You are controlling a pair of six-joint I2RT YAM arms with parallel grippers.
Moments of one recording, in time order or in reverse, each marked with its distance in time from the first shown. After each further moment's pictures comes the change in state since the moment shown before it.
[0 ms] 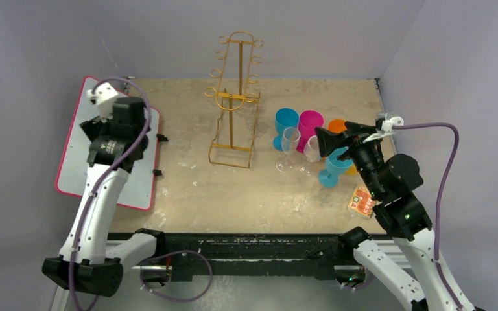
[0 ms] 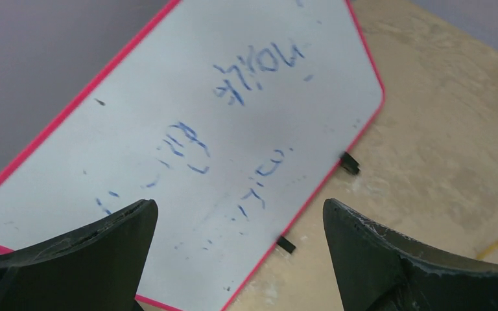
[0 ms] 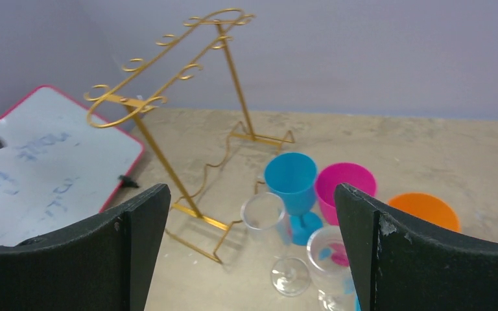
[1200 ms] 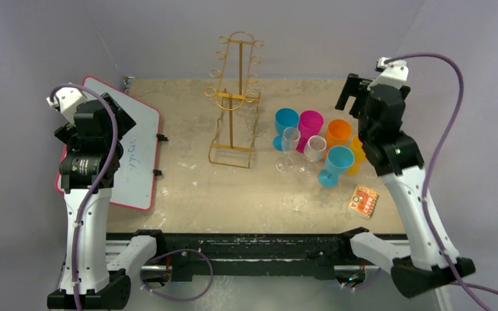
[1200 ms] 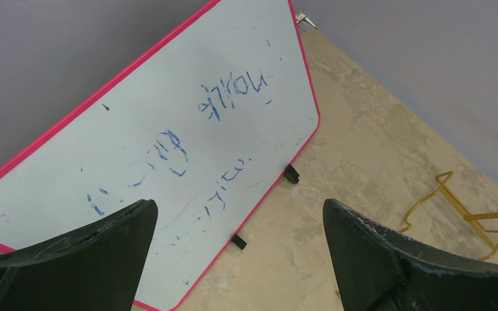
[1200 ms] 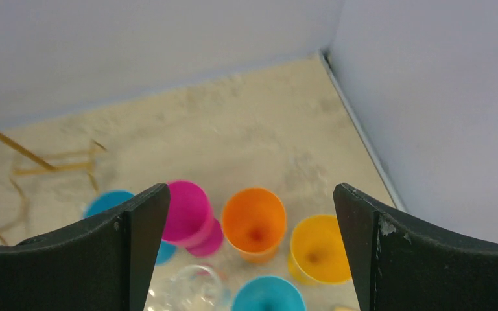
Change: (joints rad) left arm 0.350 -0.097 0.136 -0.040 0.332 -0.040; right arm -0.102 0.420 0.468 -0.300 0.539 -0.084
